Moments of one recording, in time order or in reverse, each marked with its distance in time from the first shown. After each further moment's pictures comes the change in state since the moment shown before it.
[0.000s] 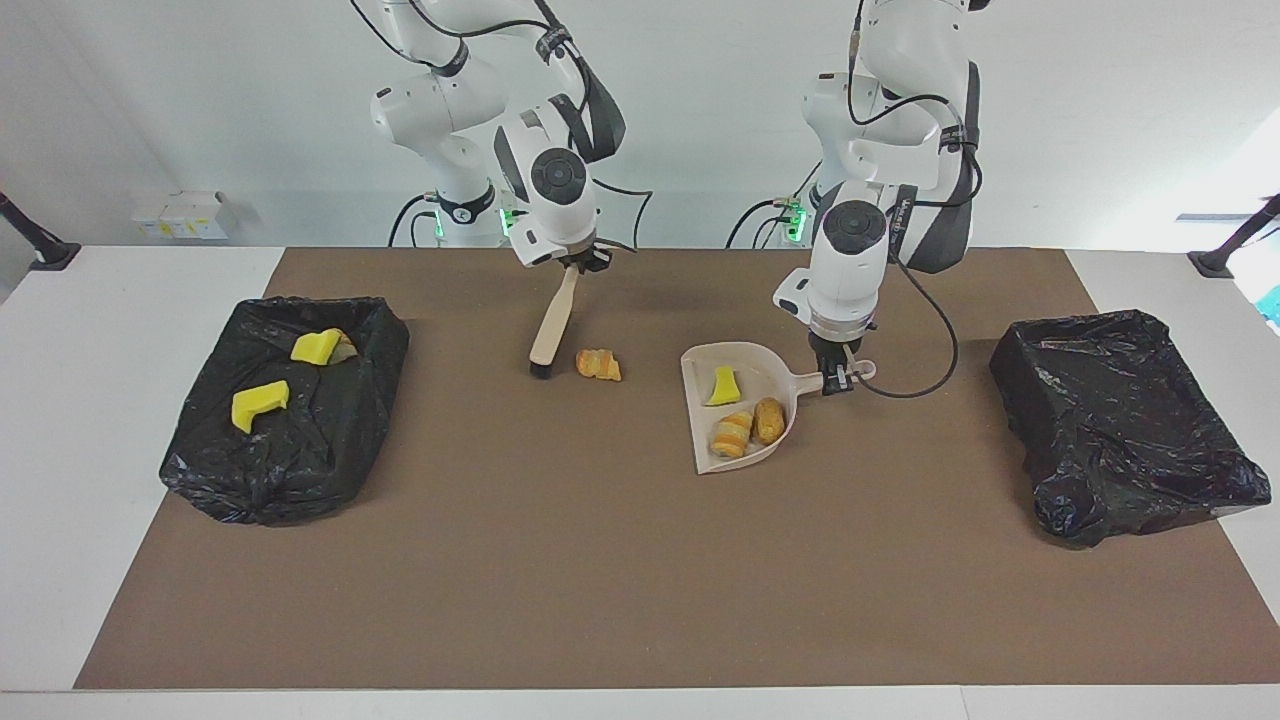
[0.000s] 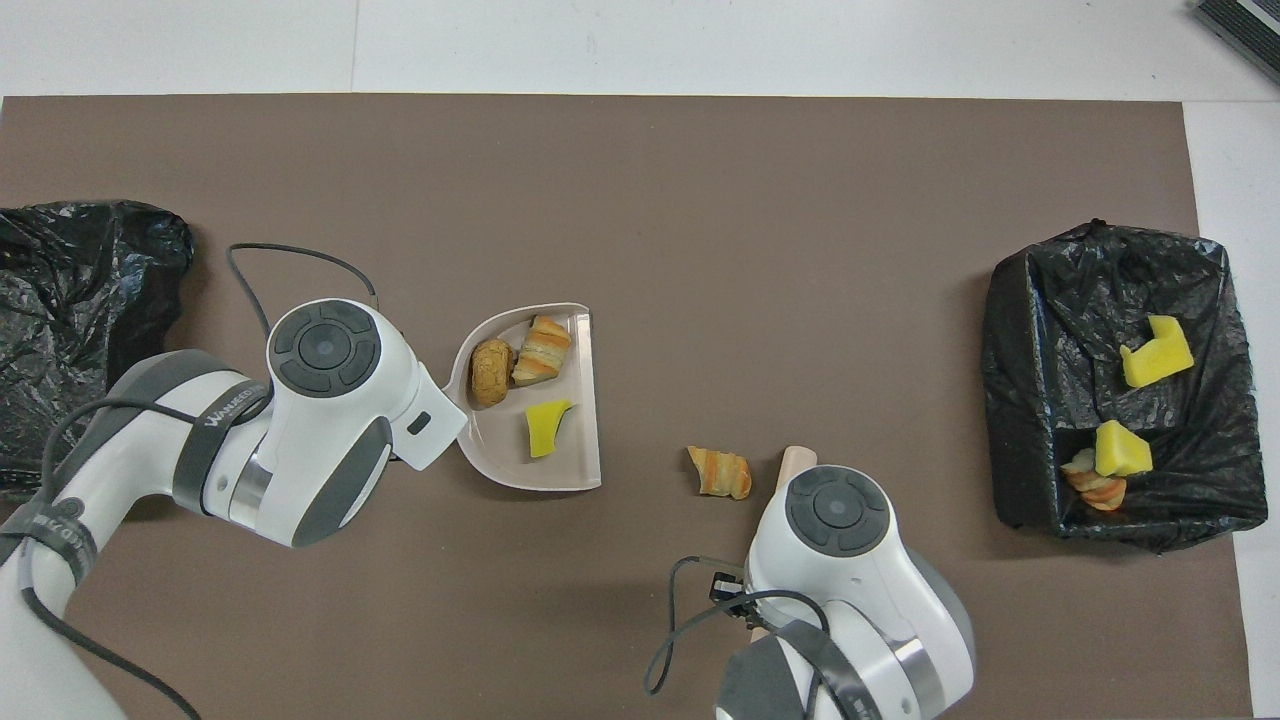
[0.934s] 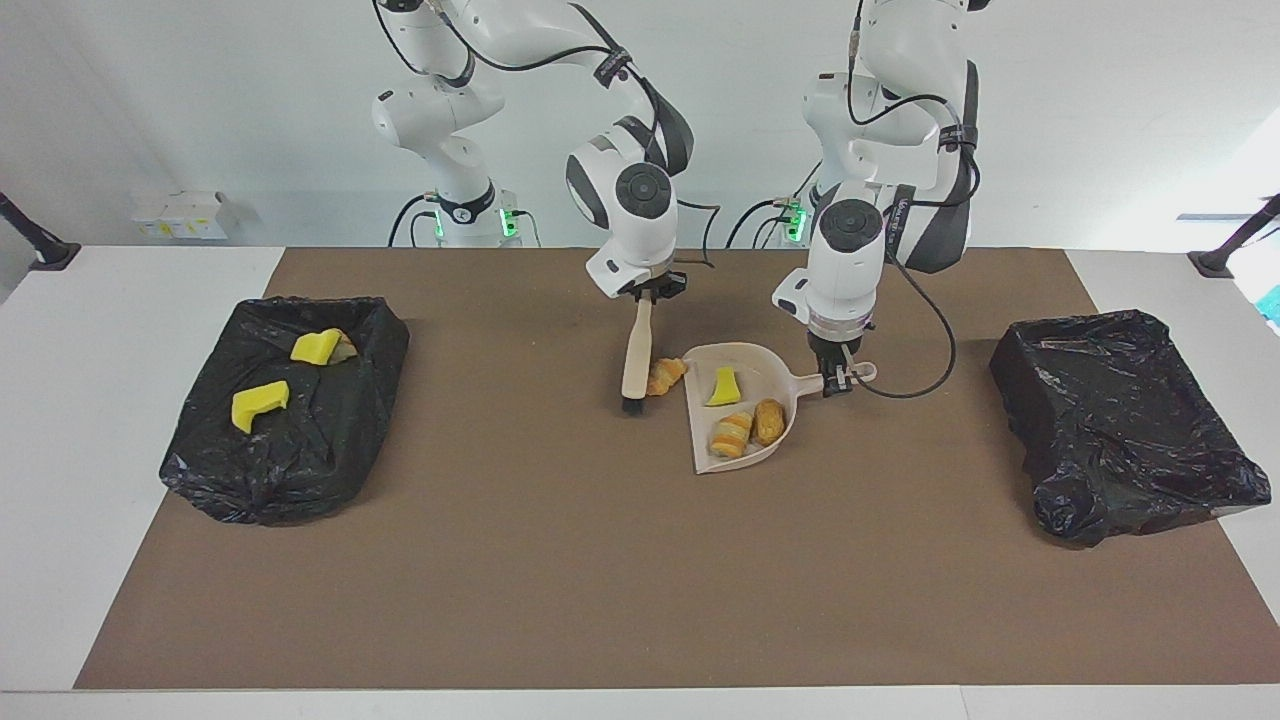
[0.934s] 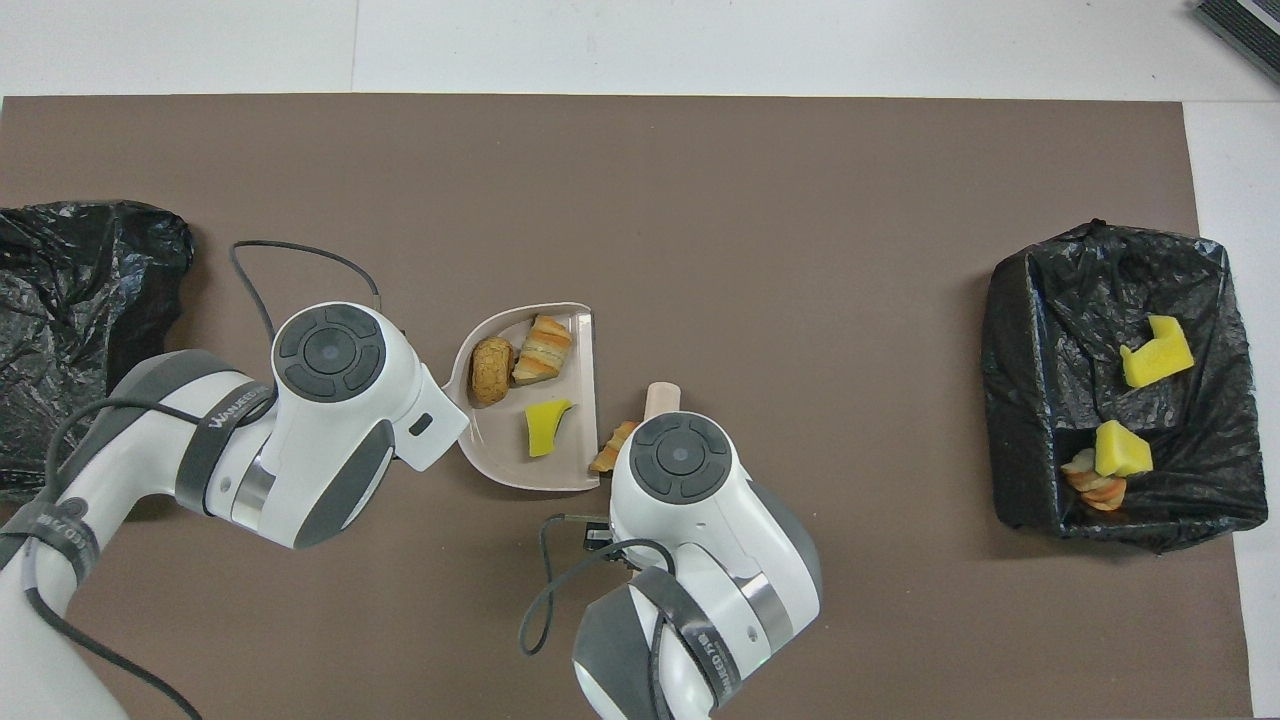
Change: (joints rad) left arm -0.001 0.000 -0.001 -0.003 0.014 0.012 0.000; right arm 0.110 0.285 0.009 0.357 0.040 0.085 -0.088
